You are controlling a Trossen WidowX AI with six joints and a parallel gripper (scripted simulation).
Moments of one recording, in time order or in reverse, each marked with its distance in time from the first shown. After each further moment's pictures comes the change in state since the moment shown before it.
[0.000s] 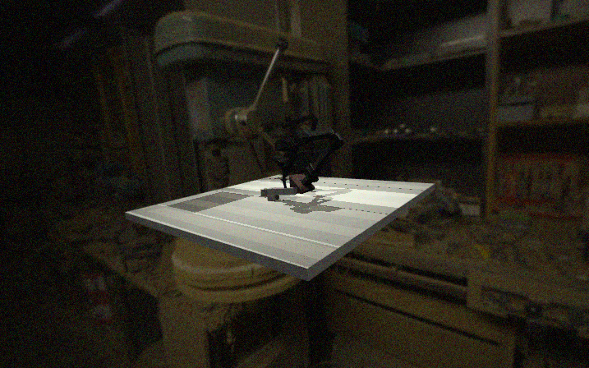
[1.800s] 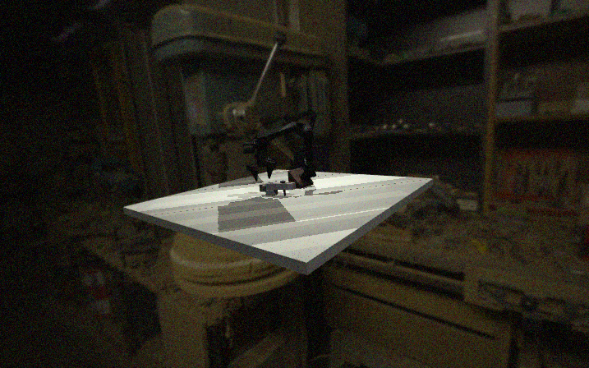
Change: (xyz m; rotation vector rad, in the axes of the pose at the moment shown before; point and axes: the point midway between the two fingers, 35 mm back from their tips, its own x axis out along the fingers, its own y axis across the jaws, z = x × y) arm 0.090 -0.121 0.006 -1.360 -0.183 0.311
